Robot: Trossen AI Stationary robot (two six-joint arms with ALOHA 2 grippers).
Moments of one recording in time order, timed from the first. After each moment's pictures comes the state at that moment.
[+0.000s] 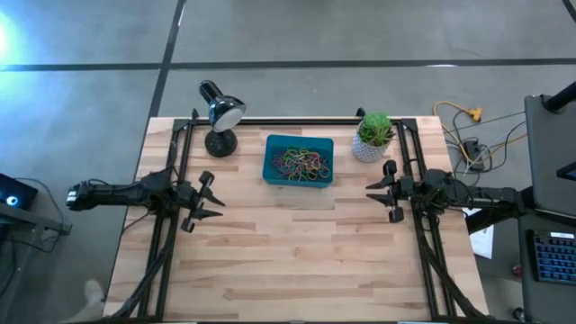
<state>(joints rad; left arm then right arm) -0.01 0.09 0.01 0.06 0.28 0.01 -0.07 0.00 0.01 0.02 -0.10 -0.03</state>
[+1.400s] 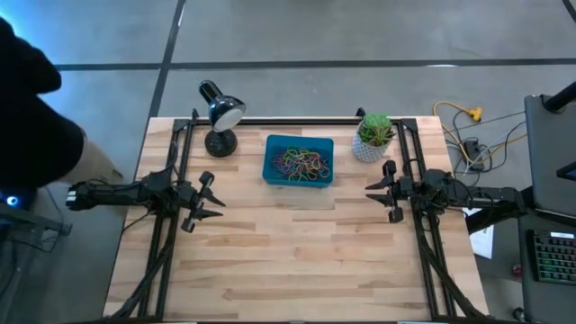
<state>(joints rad) -0.01 0.10 0.01 0.07 0.28 0.01 -0.07 0.02 0.01 0.02 -0.10 -0.03</state>
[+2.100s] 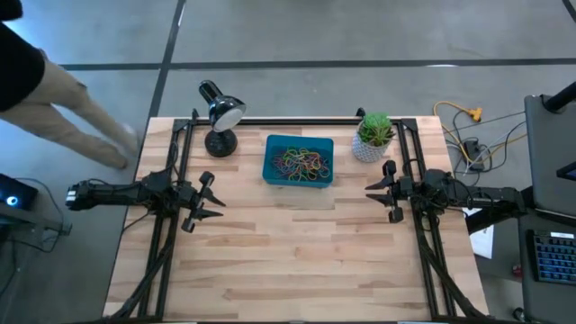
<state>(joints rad) -0.01 0.10 0.01 0.07 0.28 0.01 -0.07 0.02 0.01 0.02 -0.10 -0.03</state>
